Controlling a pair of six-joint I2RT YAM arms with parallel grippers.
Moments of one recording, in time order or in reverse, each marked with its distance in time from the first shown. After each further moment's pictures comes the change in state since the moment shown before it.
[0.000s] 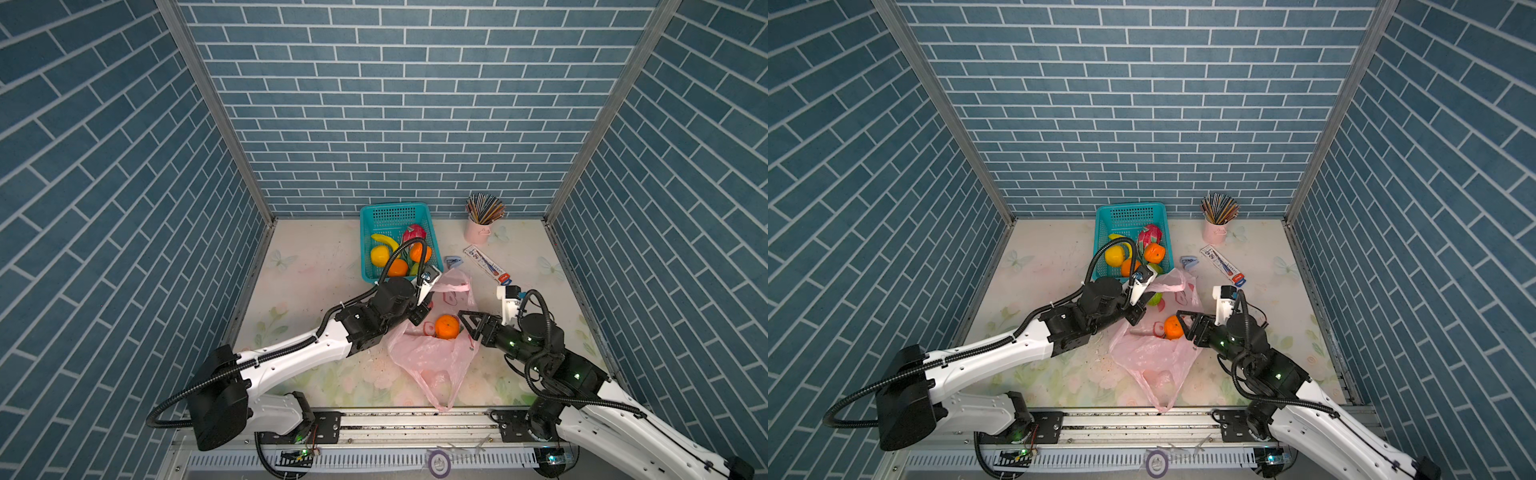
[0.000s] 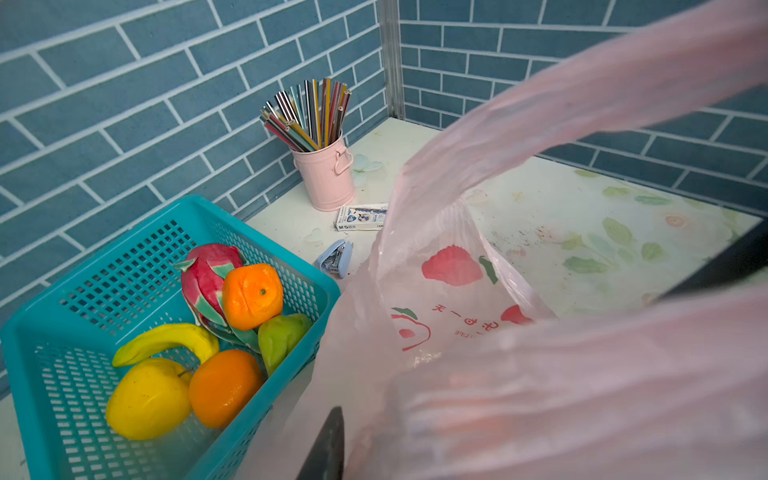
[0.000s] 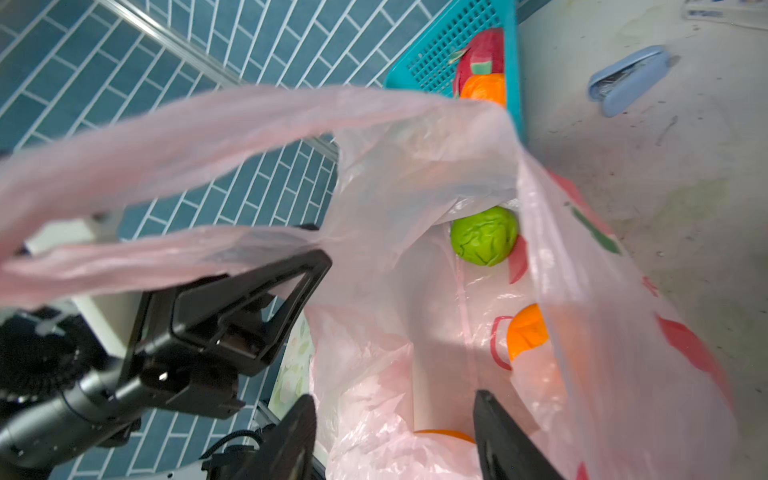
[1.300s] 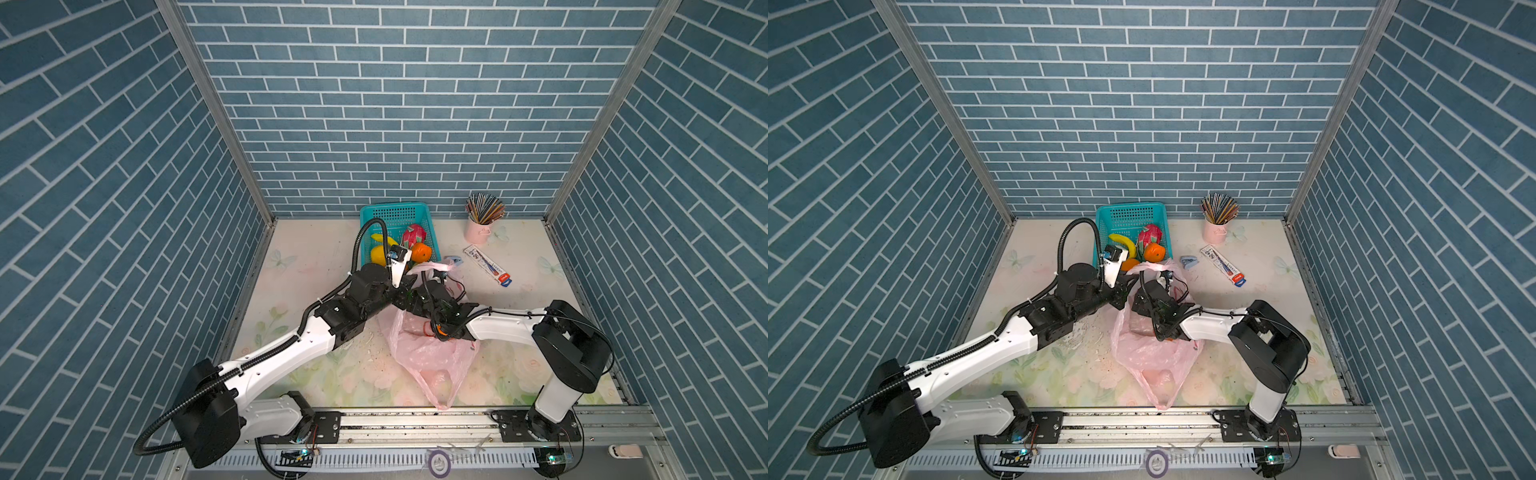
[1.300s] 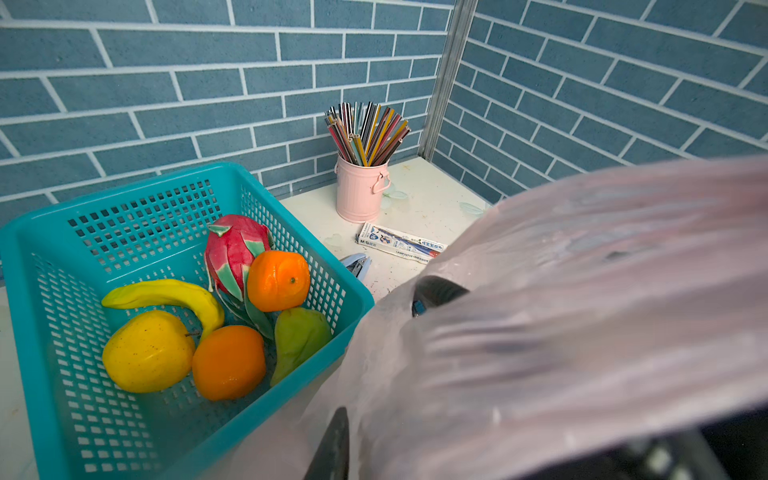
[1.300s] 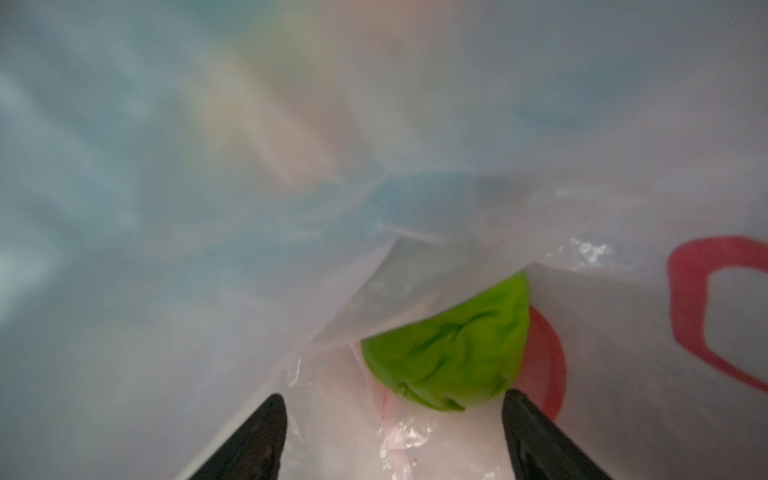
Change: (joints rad) left arm 0.167 -0.092 -0.048 0.029 0.146 -0.229; right arm 0.024 1.124 0.391 0.342 0.265 0.062
